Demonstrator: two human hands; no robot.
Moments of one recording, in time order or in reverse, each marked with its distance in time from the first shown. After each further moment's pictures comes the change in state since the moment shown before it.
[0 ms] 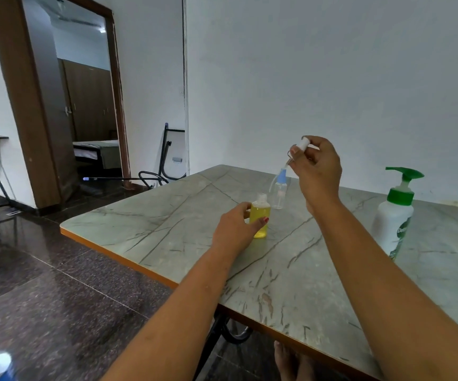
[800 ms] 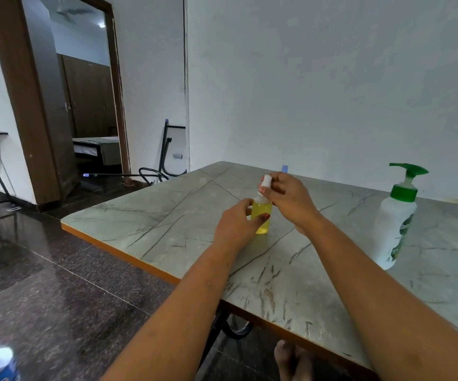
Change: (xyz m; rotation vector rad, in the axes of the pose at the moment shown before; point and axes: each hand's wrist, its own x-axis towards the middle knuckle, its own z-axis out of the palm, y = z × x) left_hand 0.000 0.001 0.000 0.023 -0.008 0.024; right_hand -0.019 0.053 0.011 -0.190 -0.465 0.174
